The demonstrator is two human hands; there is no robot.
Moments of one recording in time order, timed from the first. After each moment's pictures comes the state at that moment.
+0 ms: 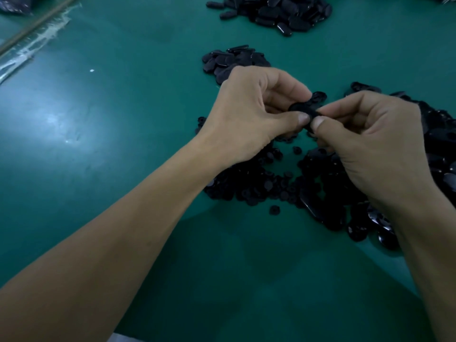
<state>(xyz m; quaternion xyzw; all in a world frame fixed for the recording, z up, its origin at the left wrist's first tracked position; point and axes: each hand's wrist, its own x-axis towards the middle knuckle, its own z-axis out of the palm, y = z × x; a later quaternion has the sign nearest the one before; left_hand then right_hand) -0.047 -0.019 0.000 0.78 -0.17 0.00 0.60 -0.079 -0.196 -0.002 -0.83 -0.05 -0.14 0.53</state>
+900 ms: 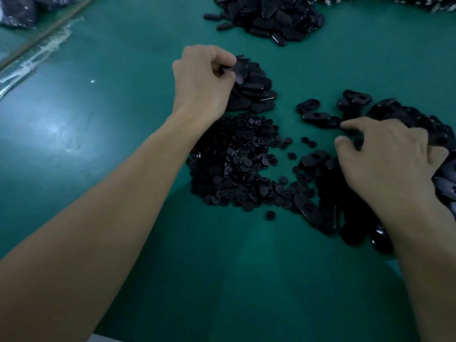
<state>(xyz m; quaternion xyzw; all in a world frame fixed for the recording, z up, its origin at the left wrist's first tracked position) 0.018 0.006 -0.005 0.85 0.02 0.18 0.49 -0.078 -0.217 -0.005 -0.98 0.14 -0.07 0.10</state>
